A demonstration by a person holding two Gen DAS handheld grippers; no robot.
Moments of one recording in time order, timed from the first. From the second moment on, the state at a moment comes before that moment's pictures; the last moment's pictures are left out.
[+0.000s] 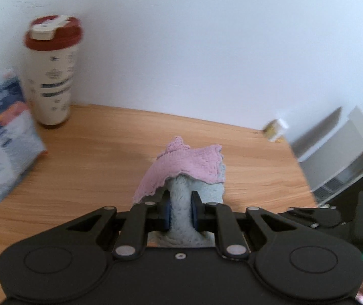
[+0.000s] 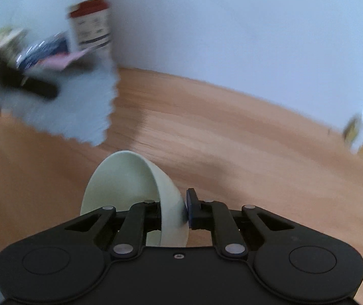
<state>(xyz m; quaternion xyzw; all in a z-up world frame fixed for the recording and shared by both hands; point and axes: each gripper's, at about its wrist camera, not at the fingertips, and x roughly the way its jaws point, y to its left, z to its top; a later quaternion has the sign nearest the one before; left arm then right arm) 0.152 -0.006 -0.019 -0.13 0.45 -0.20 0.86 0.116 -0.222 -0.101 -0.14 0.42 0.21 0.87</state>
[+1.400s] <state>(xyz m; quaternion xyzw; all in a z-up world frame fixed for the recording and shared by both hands) 0.156 -0.036 -0.065 -0.17 0.54 -0.23 0.80 0.055 -0.224 -0.016 -0.28 0.30 0.24 0.88</state>
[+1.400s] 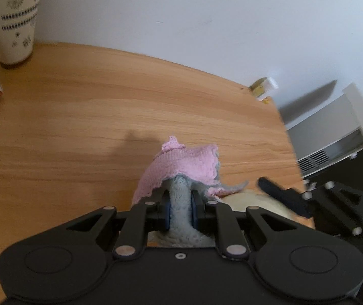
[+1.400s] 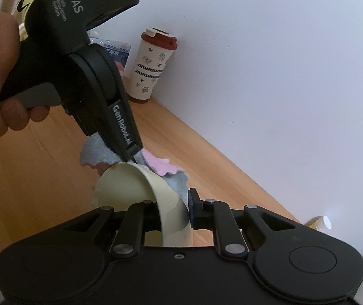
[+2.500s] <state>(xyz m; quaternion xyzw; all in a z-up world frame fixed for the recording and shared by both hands) 0.157 -0.026 -0.048 -0.23 0.53 -0.27 0.77 0.086 -0.229 0.005 -0.16 0.34 0.23 0.90</state>
